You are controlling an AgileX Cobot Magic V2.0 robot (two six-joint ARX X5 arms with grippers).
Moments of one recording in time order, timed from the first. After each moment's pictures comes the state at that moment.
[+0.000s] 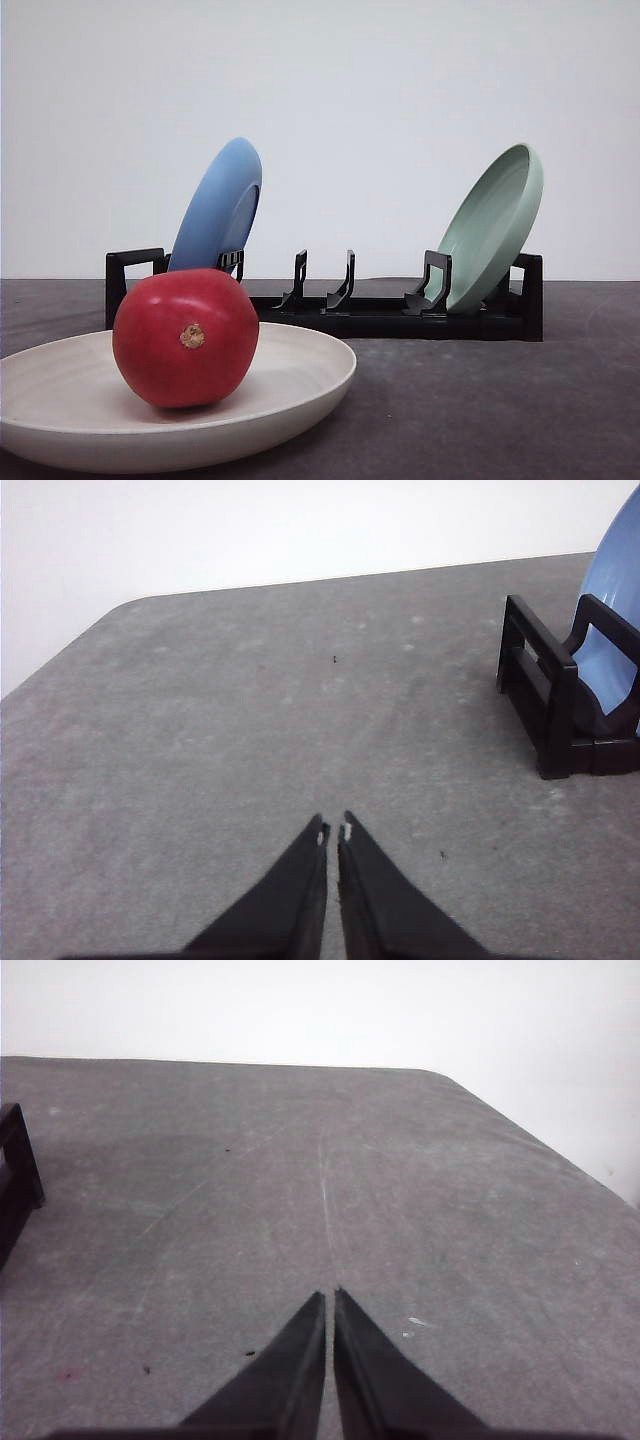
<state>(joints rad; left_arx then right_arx) 0.00 0.00 0.02 -0.18 -0.07 0.12 0.01 0.00 0.01 -0.15 0.26 0.00</state>
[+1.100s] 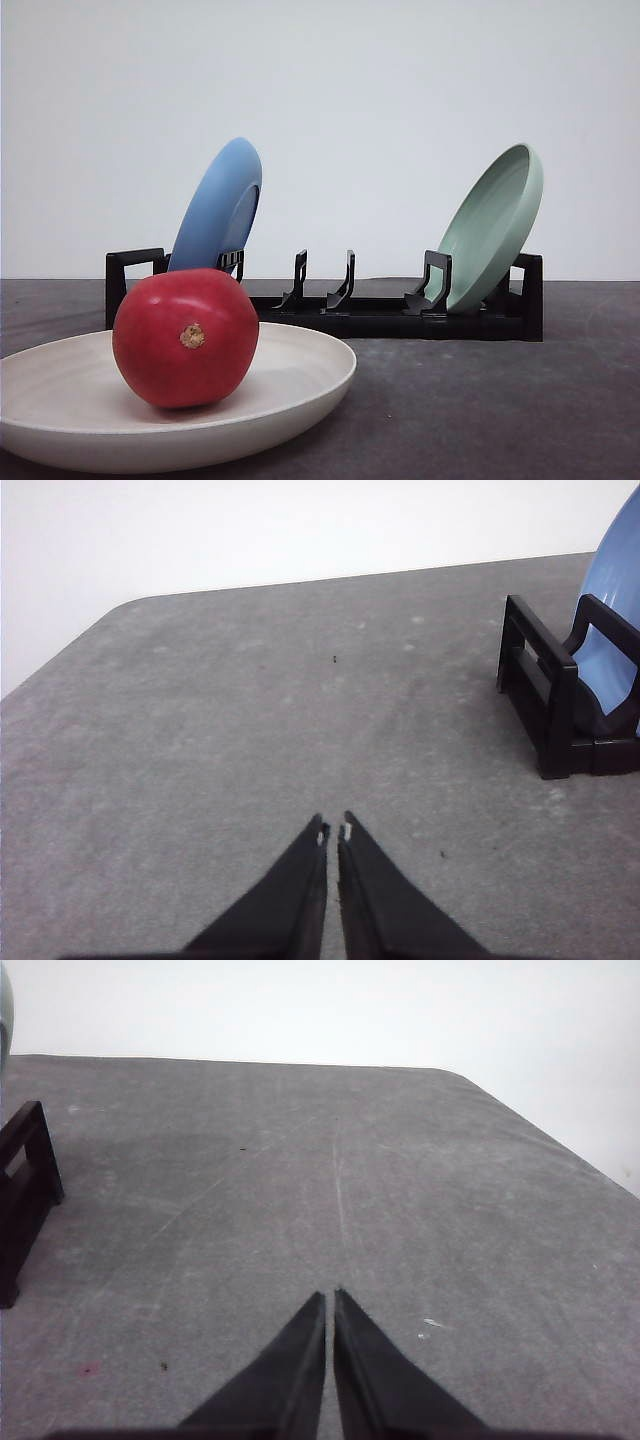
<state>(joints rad) 0.00 0.00 0.02 -0.18 -0.07 0.12 0.01 0.00 0.01 -0.15 0.24 0.00</state>
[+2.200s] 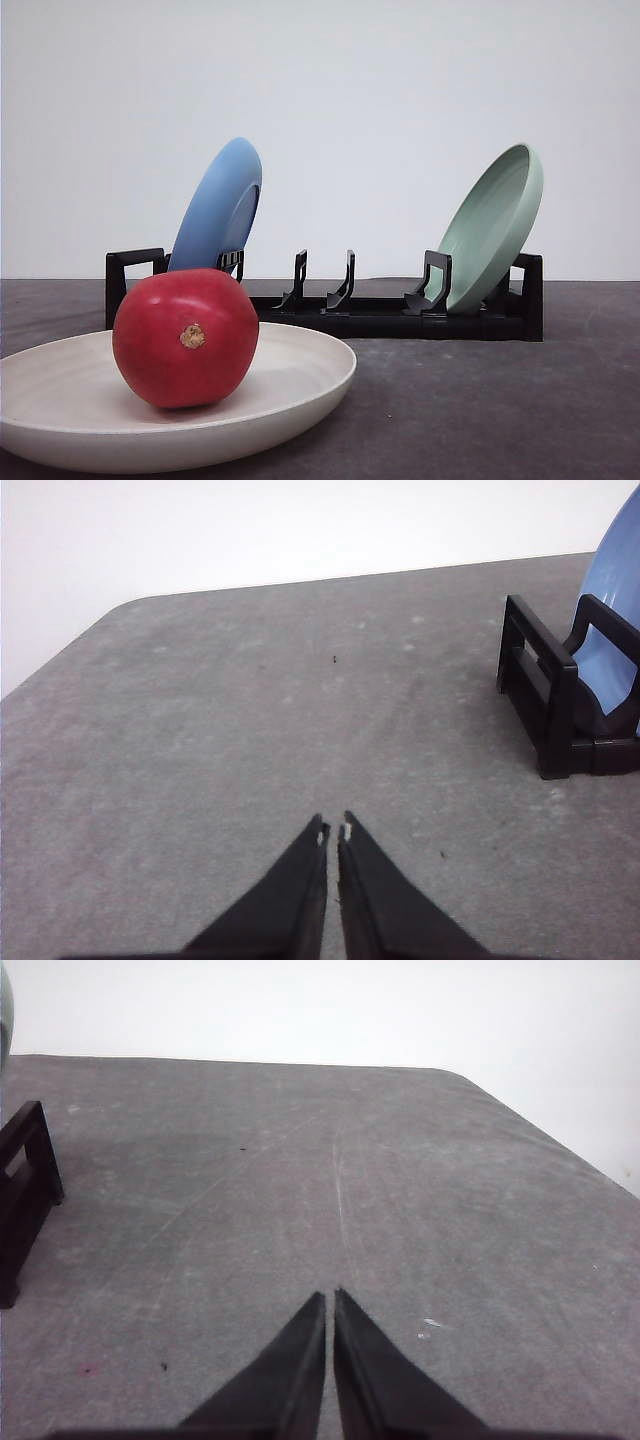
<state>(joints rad) 0.00 0.00 0.02 -0.18 -0.07 0.12 0.01 0.00 0.01 -0.15 0.24 0.00</state>
